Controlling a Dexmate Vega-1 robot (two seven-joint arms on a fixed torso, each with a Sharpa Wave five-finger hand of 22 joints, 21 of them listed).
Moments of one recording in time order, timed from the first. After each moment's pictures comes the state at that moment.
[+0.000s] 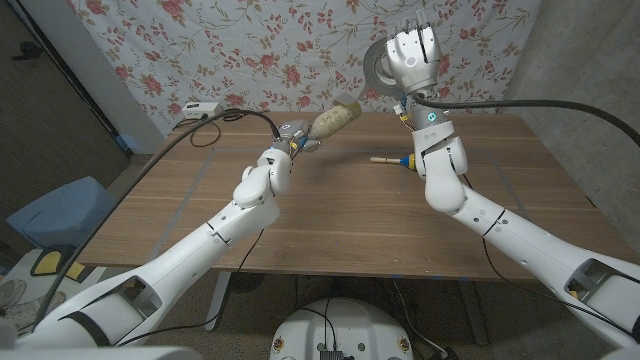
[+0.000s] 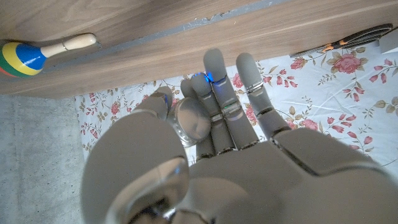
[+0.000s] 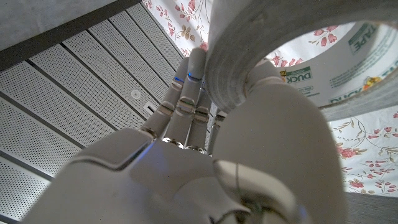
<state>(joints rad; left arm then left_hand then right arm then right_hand) 0.72 0.50 0.67 -1.85 0.78 0.64 0.00 0.81 0.10 0.58 -0.02 0.23 0.70 0.05 0.93 0.96 0.93 -0.06 1.02 1.17 1.07 -0.14 0.85 1.08 0.47 0.02 1.55 0.20 -0.66 -0.64 -0.75 -1.87 -1.78 -0.78 -0.23 1.14 0.01 0.22 -0.11 0.29 0.90 0.02 0.25 0.21 0.85 0.07 0.74 0.36 0.95 -0.06 0.82 1.22 0.49 -0.05 0.97 0.27</state>
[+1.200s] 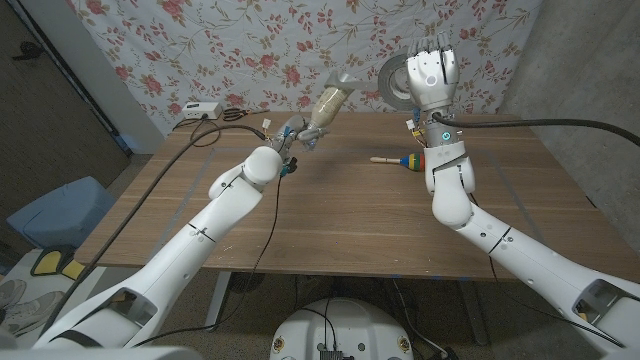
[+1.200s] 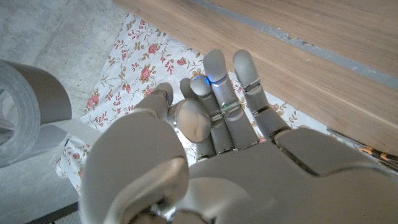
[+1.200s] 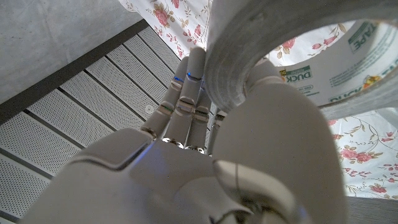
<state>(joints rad) 0.81 0.45 0.43 -1.84 0.05 0.37 0.08 0.81 0.10 0.62 -0.06 0.18 0.72 0.05 0.96 0.95 0.97 -0.06 1.09 1.22 1.15 -0.17 0.90 1.13 0.57 -0.04 1.57 0.22 -0.75 -0.64 -0.70 -1.84 -1.60 -0.83 -0.44 1.14 0.00 0.22 -0.11 0.28 0.91 0.03 0.23 0.21 0.86 0.07 0.72 0.37 0.96 -0.05 0.83 1.22 0.49 -0.05 1.00 0.25</state>
